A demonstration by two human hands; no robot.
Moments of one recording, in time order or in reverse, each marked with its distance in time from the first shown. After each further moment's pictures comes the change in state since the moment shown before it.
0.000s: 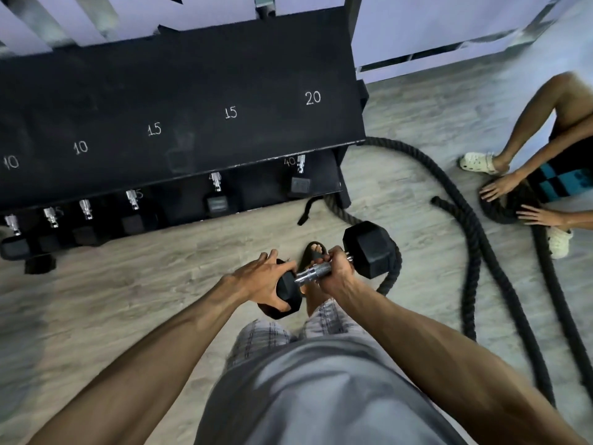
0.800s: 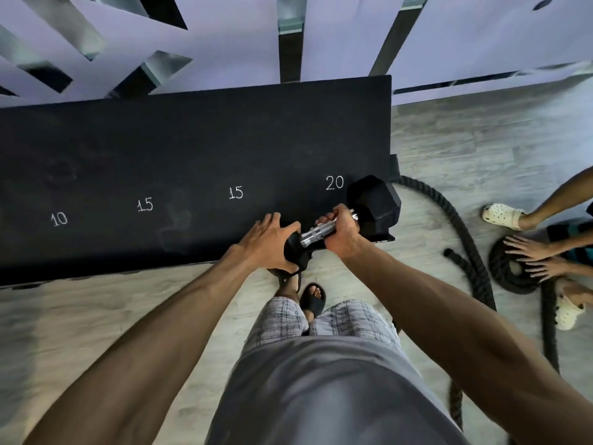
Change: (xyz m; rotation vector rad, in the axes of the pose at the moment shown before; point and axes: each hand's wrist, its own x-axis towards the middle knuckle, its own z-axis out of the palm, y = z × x) left_hand 0.207 -0.146 -0.268 -0.111 0.140 -0.164; right_hand 0.074 -0.219 0.337 -0.150 -0.036 -0.032
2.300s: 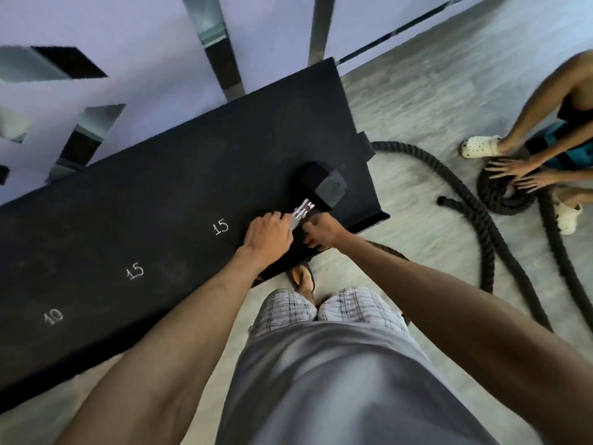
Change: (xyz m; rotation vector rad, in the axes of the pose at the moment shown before) left_hand 0.062 -0.003 -0.034 0.265 0.100 0.168; right_hand 0.003 0.000 0.000 -1.251 -0.201 -0.291
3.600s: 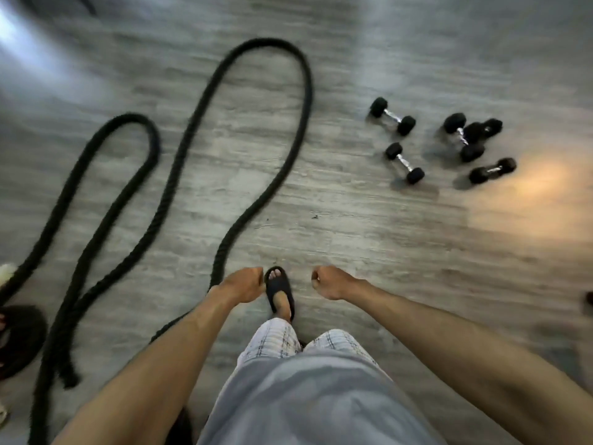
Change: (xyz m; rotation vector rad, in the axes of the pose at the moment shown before) left_hand -0.400 0.513 0.312 1.374 -0.712 1.645; right_hand -0.428 0.479 0.439 1.464 1.035 0.785
